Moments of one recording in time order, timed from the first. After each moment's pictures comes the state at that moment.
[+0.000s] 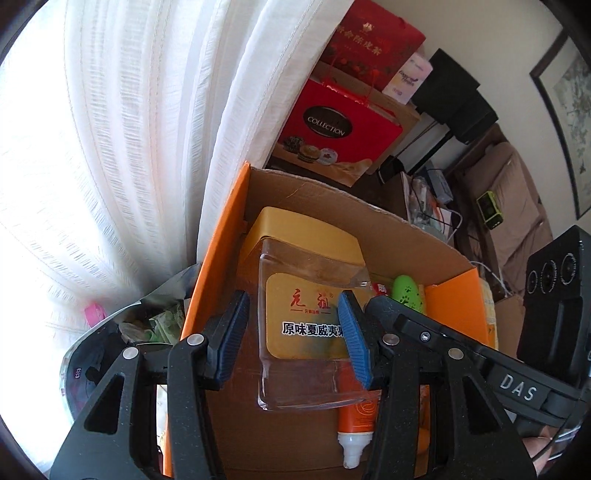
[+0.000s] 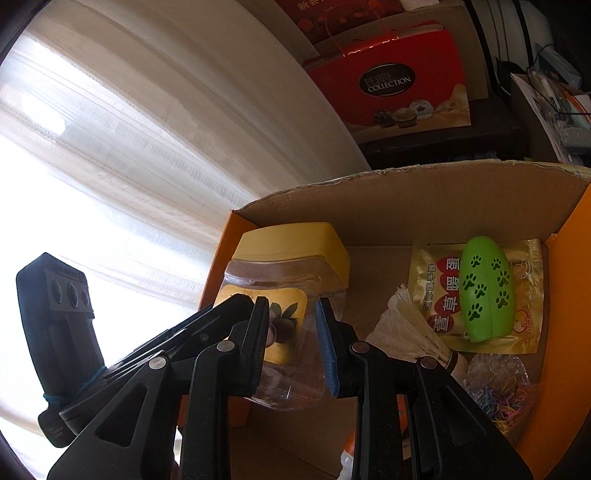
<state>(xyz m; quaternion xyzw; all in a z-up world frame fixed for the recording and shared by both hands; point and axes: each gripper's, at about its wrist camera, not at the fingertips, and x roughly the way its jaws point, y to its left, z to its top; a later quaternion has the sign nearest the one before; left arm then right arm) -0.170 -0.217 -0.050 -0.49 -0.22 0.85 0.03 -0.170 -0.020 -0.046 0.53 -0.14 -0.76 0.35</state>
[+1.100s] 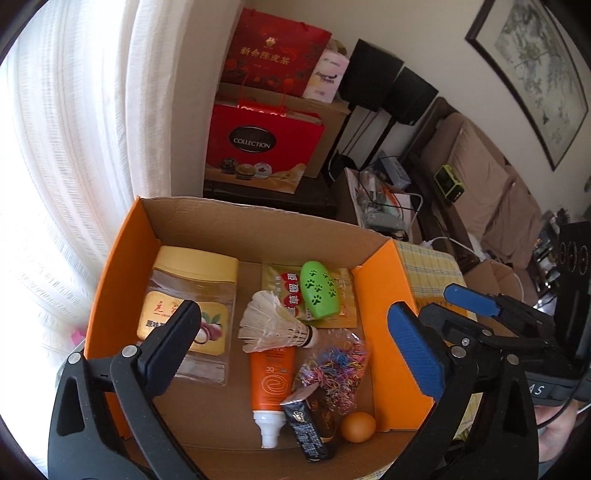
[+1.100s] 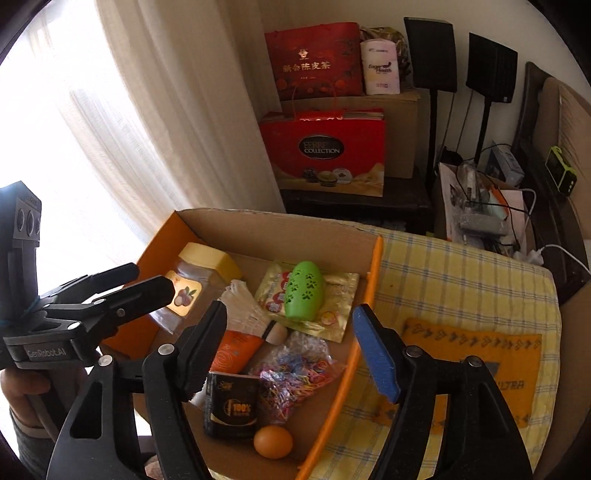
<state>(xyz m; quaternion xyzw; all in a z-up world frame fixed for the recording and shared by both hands) -0.139 -0.116 0.016 -0.44 -0.14 0.88 0.08 -0.128 0.106 0.022 0.44 0.02 -0.85 0.27</state>
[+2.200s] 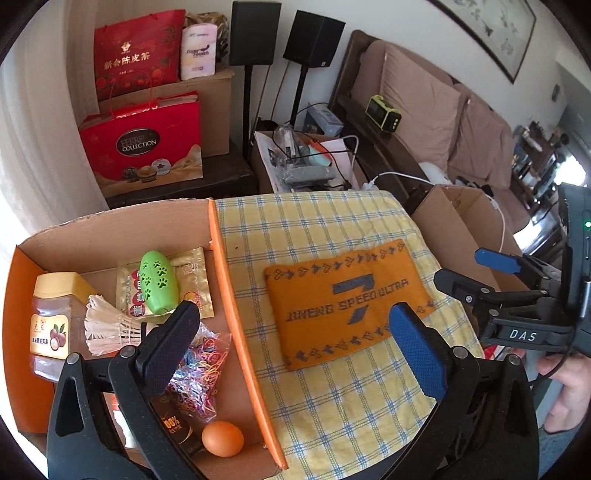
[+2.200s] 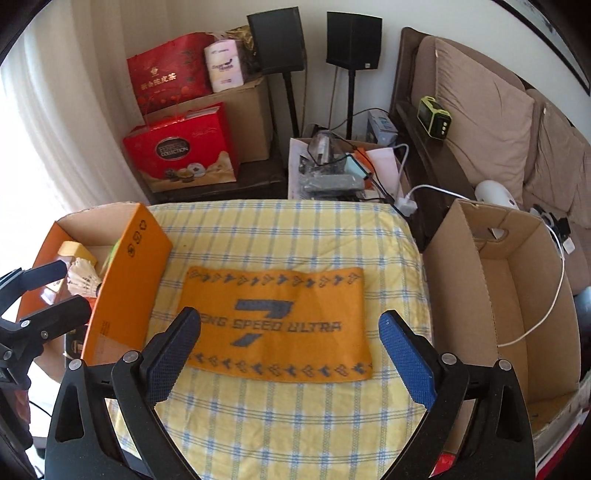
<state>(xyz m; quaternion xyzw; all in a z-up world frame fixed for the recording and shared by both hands) -0.142 0.080 0.014 -0.47 -0.02 0.87 0.17 -0.124 0.314 0.007 0.46 0.02 -0.88 0.10</state>
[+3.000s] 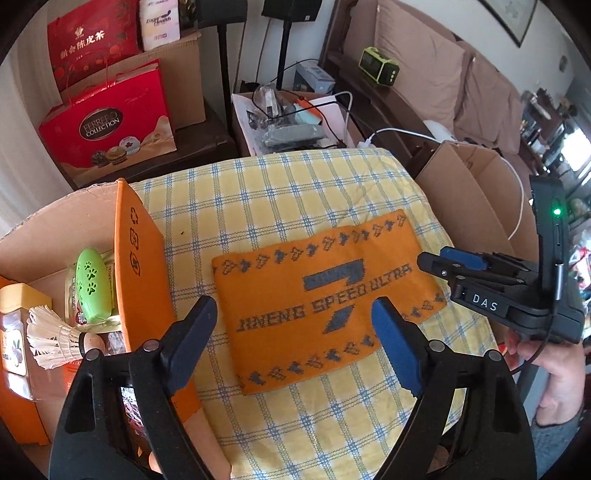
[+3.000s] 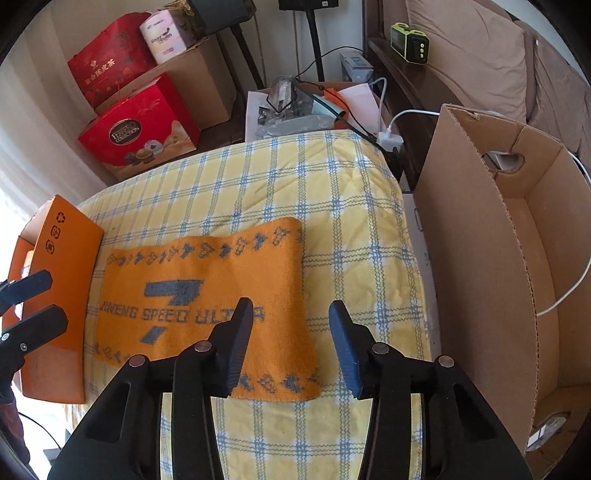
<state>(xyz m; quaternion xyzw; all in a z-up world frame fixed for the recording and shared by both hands) -0.174 0.149 -0.036 -0.53 0.02 0.83 0.17 -0.170 0.384 -0.078 0.53 -0.04 -0.84 0.09</state>
